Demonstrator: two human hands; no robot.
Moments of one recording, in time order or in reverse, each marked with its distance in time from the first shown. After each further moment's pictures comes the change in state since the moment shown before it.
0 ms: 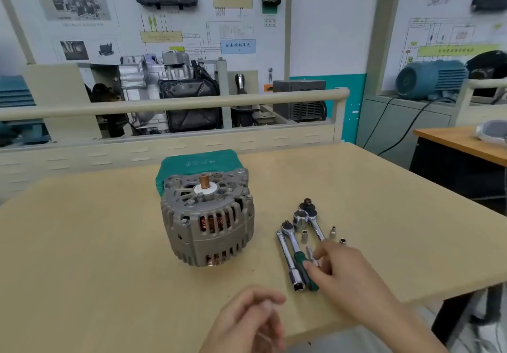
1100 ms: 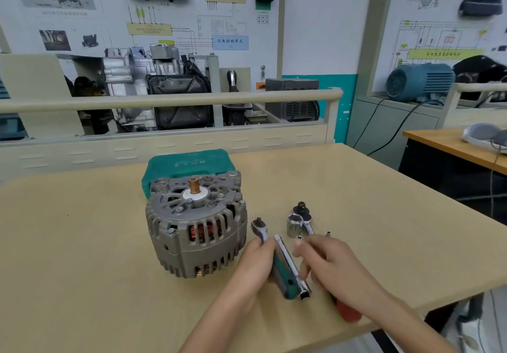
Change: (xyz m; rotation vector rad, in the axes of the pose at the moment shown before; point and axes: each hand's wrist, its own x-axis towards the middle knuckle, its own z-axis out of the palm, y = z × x) left_hand 0.112 0.017 0.013 0.213 0.204 -0.039; right_hand 0.025 -0.011 -0.007 0.382 -0.098 -0.015
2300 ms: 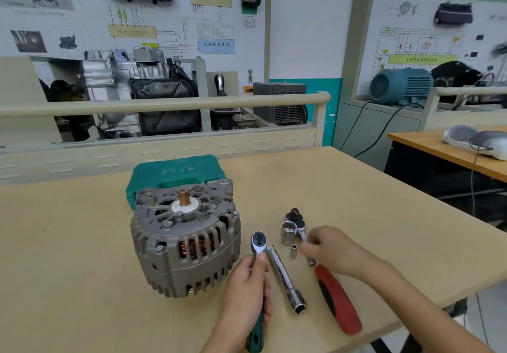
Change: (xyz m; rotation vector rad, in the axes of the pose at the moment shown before) left_hand -0.002 -0.028 -0.006 -0.051 0.026 0.156; right_hand 0.046 0.004 -0.024 -0.390 -0.112 0.186
